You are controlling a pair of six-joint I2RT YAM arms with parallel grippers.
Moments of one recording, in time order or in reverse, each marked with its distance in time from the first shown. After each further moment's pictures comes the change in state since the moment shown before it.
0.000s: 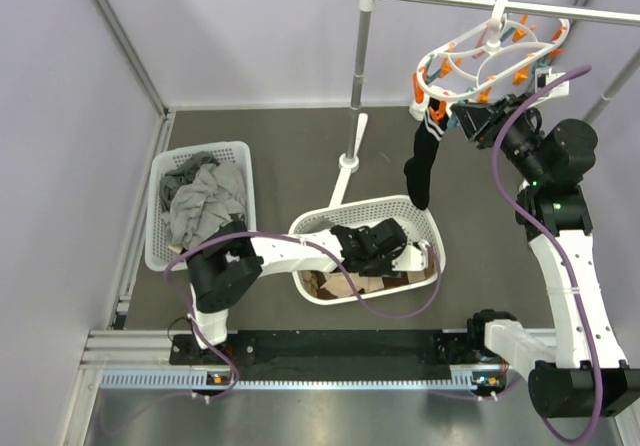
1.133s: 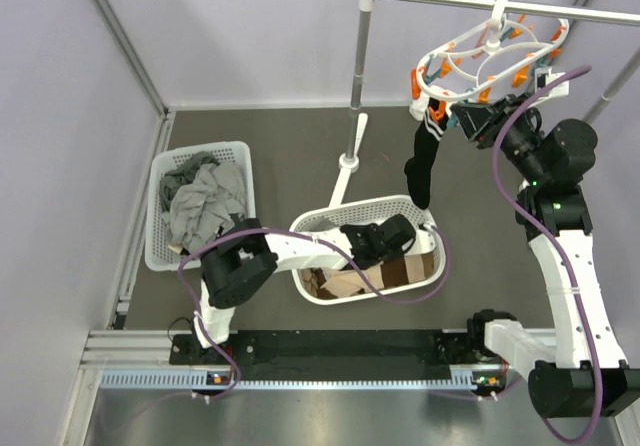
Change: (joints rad) left arm 0.002 0.088 0.060 0.141 -0.158 -0.141; right arm 0.000 0.000 0.000 0.000 -0.004 0.001
